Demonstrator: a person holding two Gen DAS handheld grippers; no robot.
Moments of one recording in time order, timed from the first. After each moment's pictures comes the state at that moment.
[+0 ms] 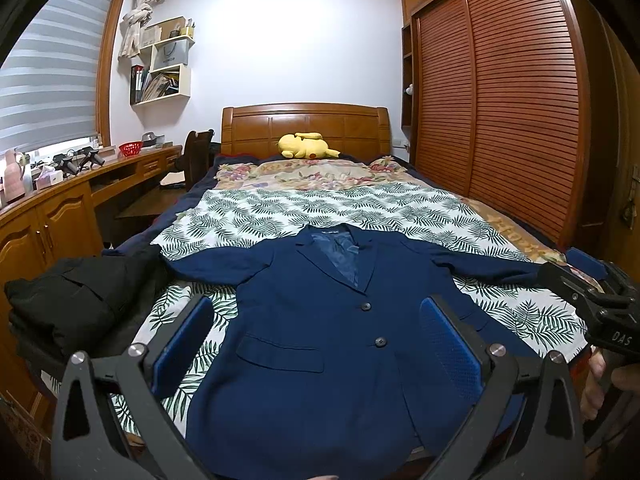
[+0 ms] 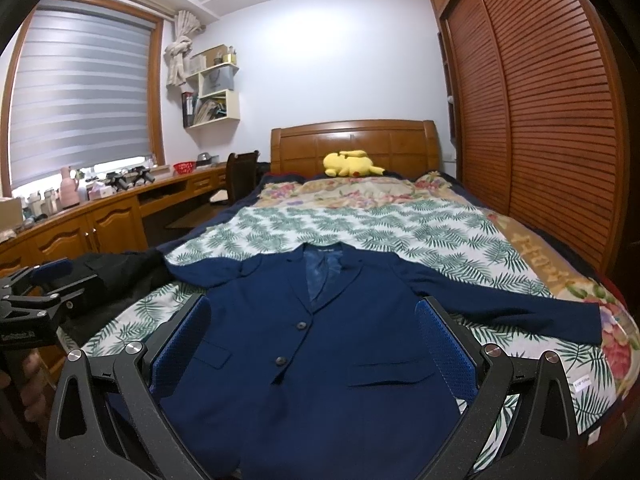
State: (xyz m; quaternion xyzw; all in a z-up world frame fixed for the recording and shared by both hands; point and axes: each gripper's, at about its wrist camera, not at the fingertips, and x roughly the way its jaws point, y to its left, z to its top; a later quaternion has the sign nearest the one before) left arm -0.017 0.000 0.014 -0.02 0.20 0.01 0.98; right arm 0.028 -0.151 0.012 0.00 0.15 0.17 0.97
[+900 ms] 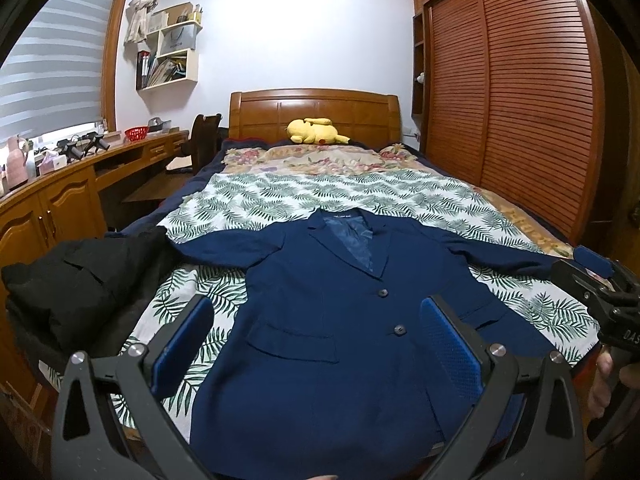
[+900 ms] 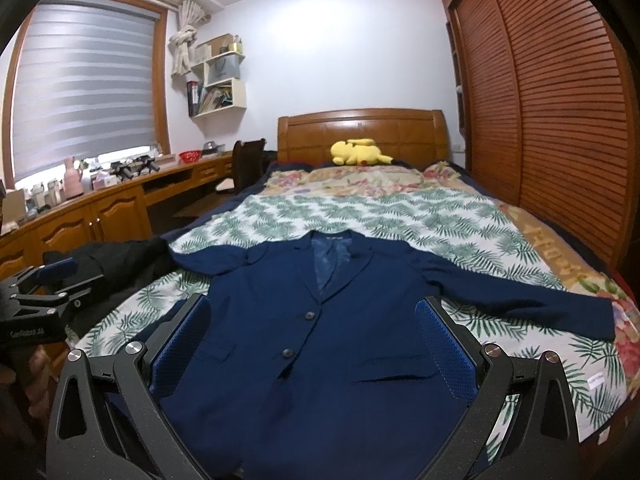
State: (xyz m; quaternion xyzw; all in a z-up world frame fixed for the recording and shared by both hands) left arm 0.005 0.019 -0.011 -0.03 0.22 0.02 0.97; right arm 0.038 -0.138 -0.005 0.00 0.17 0.18 0.97
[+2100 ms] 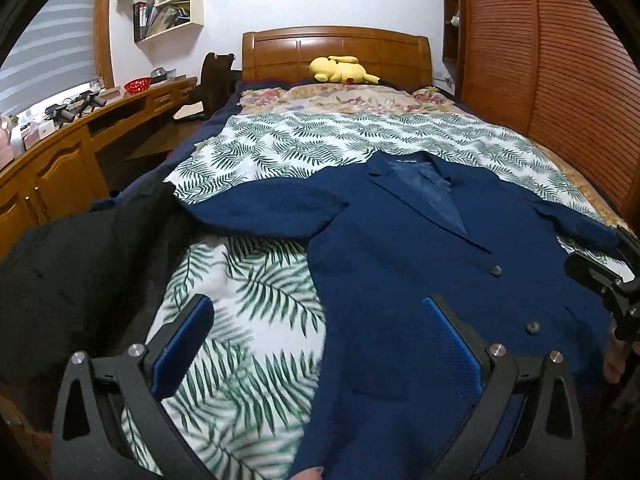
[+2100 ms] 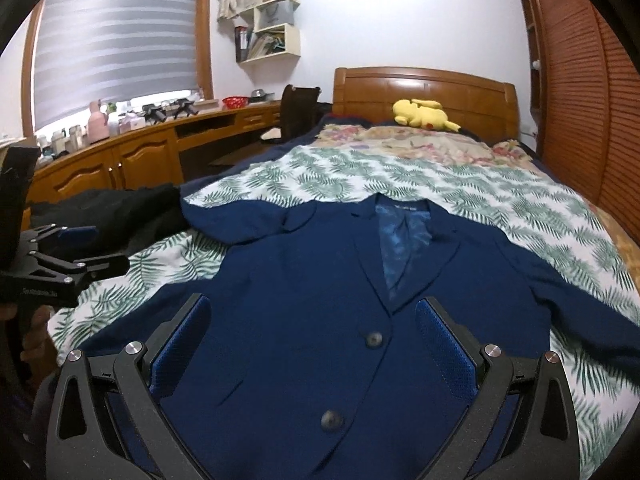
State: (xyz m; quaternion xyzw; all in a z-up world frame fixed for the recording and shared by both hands) left arm 0.145 0.134 -0.087 -0.02 0.33 0.04 0.94; right arm 0.189 -0.036 -0.075 -0.05 0.23 0.28 0.93
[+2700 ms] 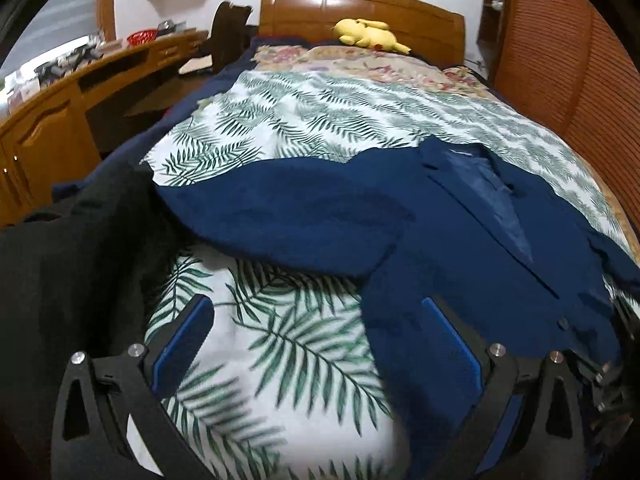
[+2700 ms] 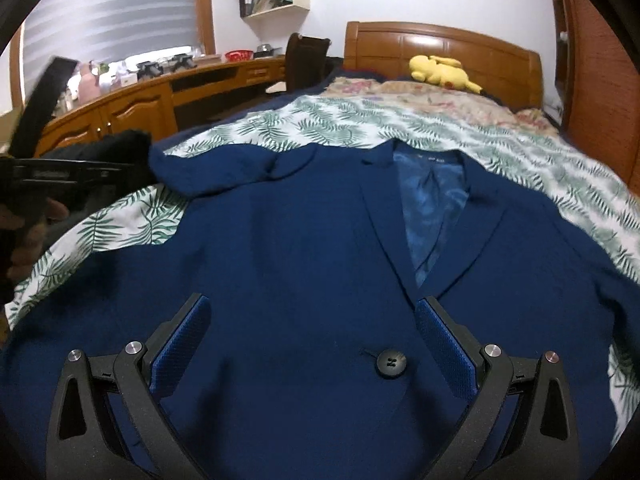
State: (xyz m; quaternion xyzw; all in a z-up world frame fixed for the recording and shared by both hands) left arm 0.265 0.203 -0.128 -0.07 0.40 0.06 0.91; right arm 0.272 -0.009 -0.148 -0.08 0.30 0.30 0.90
